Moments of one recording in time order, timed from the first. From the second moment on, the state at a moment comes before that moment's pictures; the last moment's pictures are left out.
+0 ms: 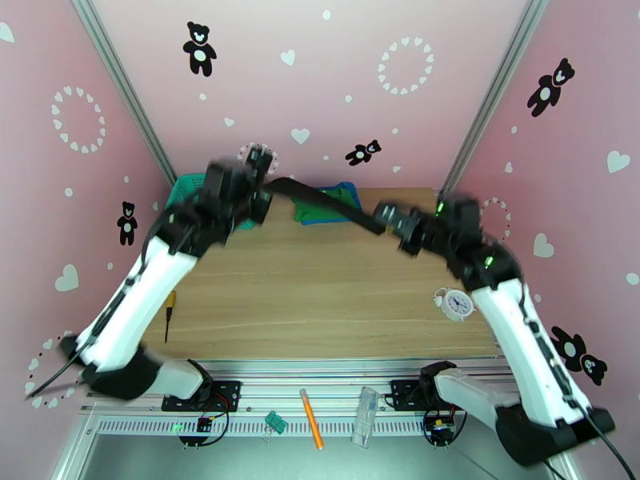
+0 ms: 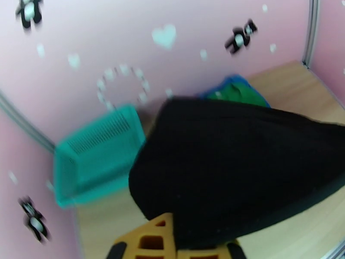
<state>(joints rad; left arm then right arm) -0.66 1.25 1.51 -0.87 -0.38 -0.06 0.35 0.97 1.09 -0.75 -0.25 -0.80</state>
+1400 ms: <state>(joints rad) -0.64 2.00 1.75 -0.83 -0.52 -0.16 0.42 1.33 0.74 -0.43 0.02 -0.50</state>
